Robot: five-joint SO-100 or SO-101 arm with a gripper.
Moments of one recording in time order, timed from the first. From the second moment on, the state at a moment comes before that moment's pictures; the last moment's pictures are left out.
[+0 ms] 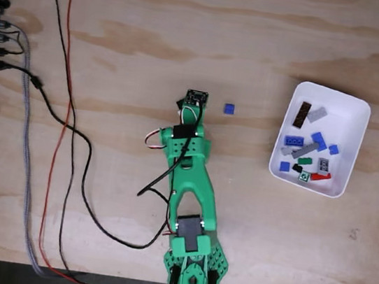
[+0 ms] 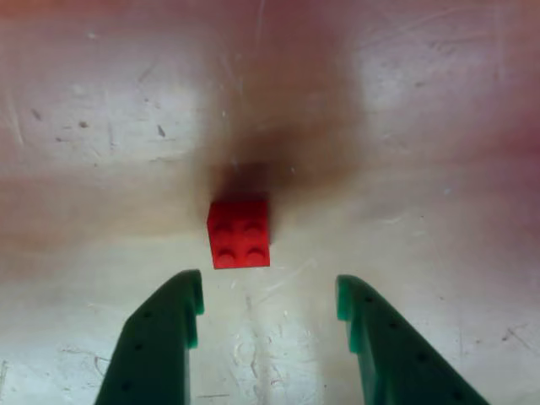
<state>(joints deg) -14.2 97.8 119.5 69.6 -70.7</state>
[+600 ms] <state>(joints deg) -17.3 96.0 125.2 57.8 -70.0</state>
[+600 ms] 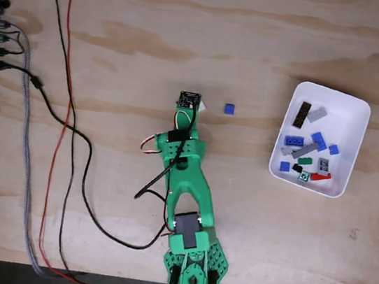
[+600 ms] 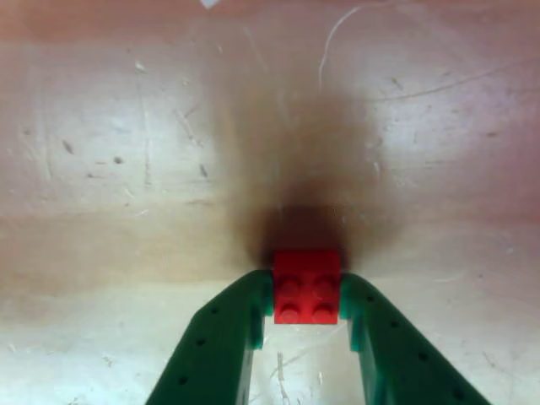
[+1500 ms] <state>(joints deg) 37.4 91.1 101.8 53.8 -45.7</state>
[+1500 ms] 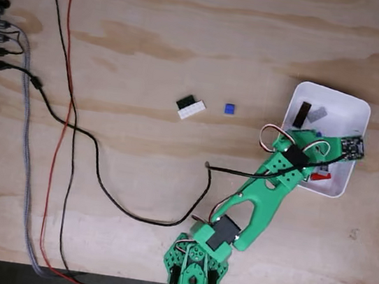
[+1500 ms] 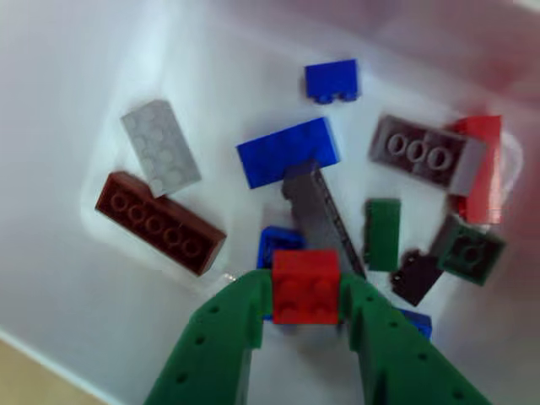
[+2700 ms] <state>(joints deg) -1.0 69.6 89.5 60.7 -10.3</state>
